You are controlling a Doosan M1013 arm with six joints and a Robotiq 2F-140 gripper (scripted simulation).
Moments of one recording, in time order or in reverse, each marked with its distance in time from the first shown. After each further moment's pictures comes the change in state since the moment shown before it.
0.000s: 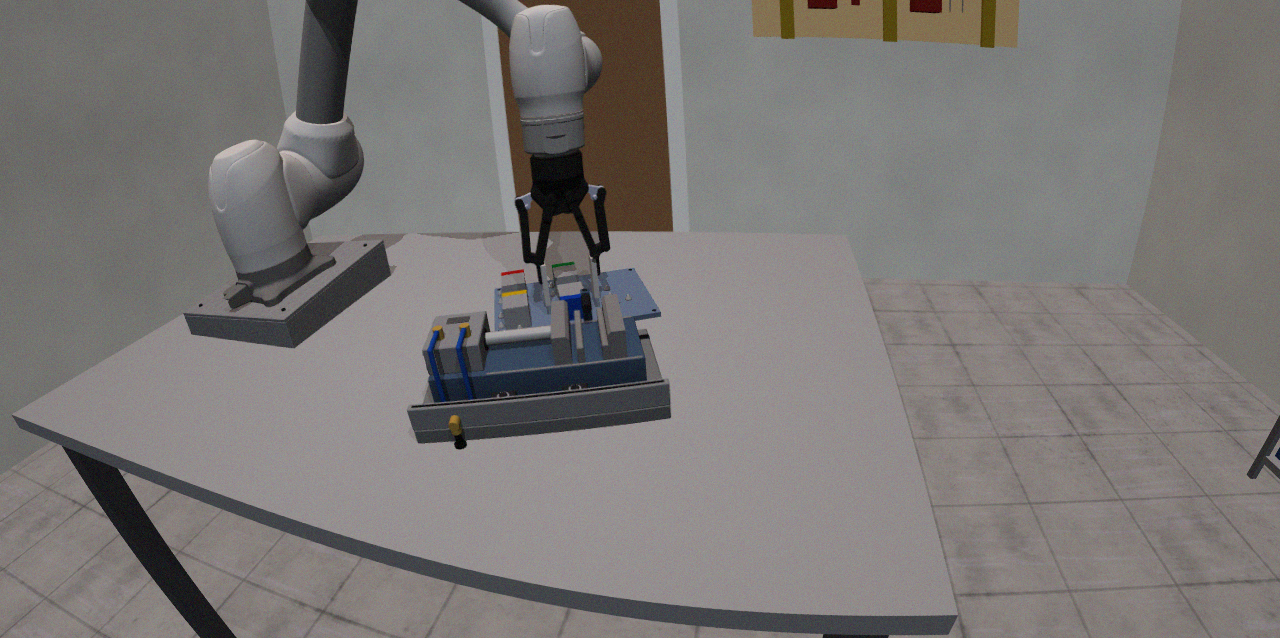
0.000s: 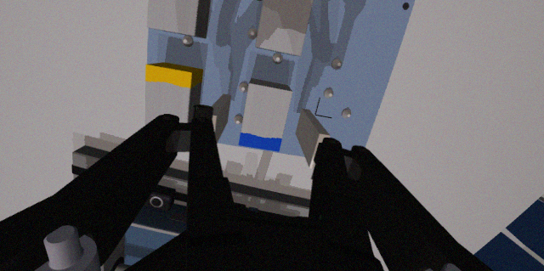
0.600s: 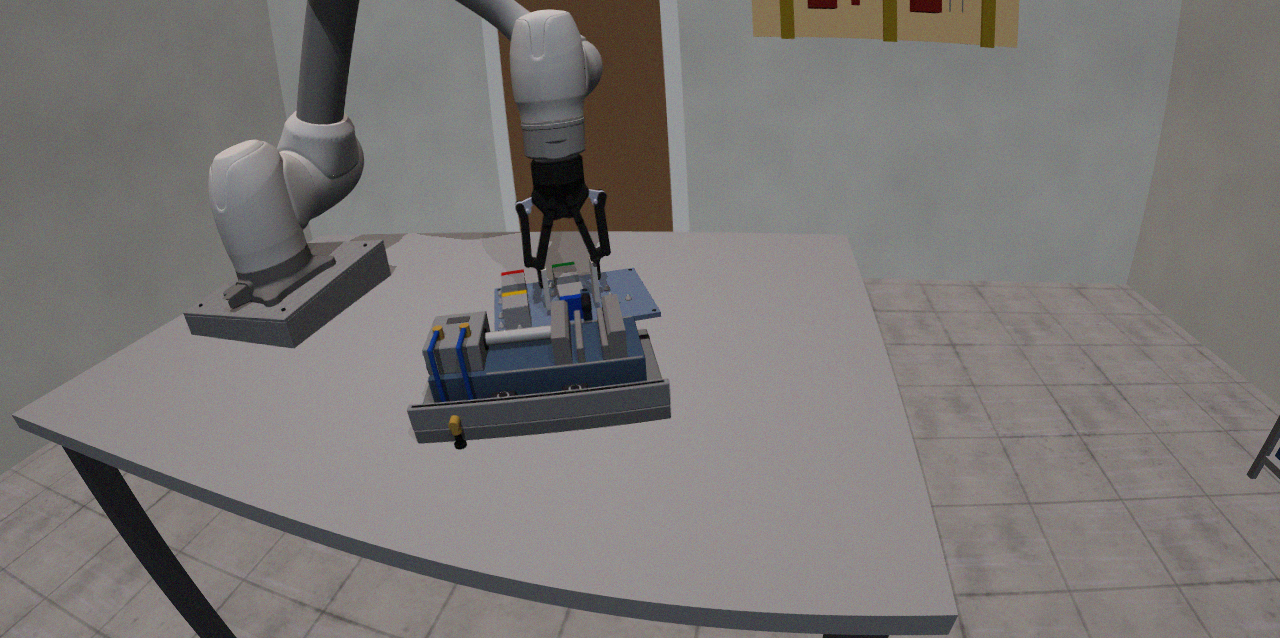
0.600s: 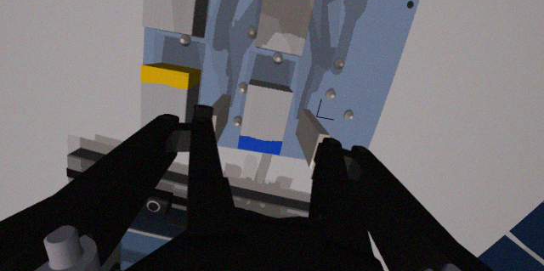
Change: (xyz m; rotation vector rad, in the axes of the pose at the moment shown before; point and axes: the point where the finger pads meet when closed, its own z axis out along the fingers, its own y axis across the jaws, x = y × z) arm 0.000 0.000 0.007 0.000 0.000 0.000
